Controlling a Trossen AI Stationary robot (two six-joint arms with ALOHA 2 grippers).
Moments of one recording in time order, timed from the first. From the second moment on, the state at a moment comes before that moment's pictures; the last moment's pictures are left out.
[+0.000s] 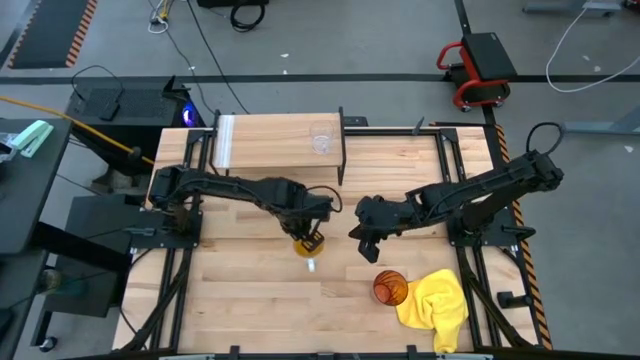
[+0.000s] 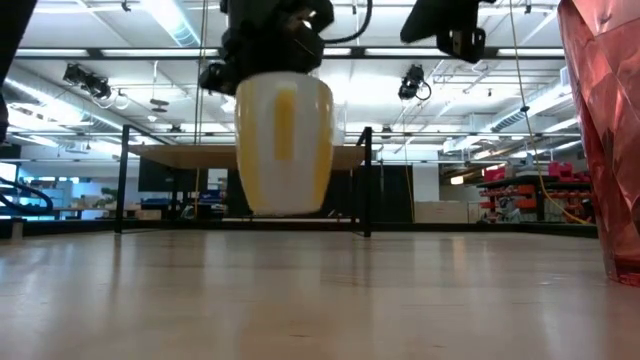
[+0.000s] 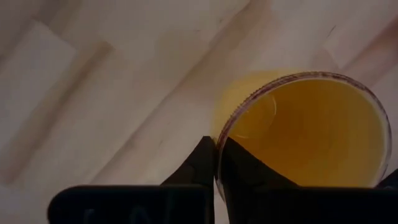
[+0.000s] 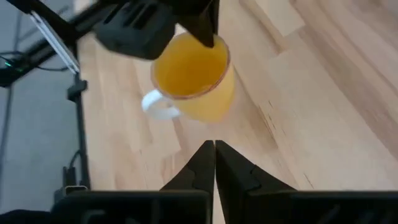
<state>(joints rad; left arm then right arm) -0.06 1.87 1.64 -1.14 0.06 -0.82 0.27 1.37 1.13 -0.55 0.16 0.69</state>
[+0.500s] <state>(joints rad) 0.17 1.87 2.13 -1.58 -0.09 -0.61 0.27 1.26 1.13 -0.65 0.19 0.68</state>
